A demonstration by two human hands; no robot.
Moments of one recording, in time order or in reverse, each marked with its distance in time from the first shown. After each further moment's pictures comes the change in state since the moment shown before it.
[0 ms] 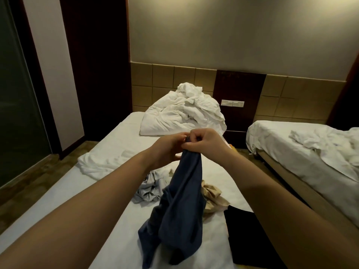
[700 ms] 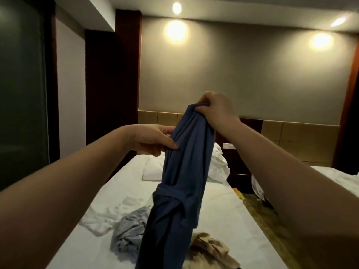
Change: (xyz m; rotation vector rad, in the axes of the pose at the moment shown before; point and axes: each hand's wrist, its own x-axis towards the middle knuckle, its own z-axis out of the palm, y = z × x) left_hand -0.021 0.187 -0.036 0.547 -0.123 -0.046; right_hand 0.087 -0.155 -0.096 -0.570 0.464 -0.233
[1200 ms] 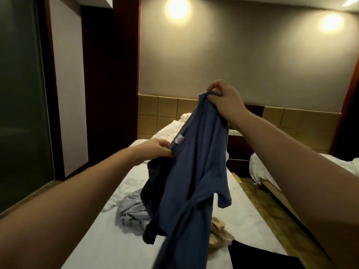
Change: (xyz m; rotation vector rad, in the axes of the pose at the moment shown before) left_hand 0.009 -0.088 0.042 0.157 0.339 -0.103; right_hand -0.029 0.015 0.006 0.429 -0.015 0.138
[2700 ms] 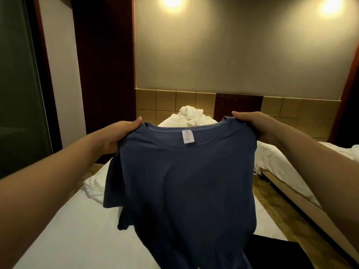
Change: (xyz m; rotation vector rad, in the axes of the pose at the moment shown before) left_hand -0.039 -0.008 -0.045 -0.352 0.157 -0.092; right_hand -0.042 0.081 -0.058 0.196 -0.274 0.610
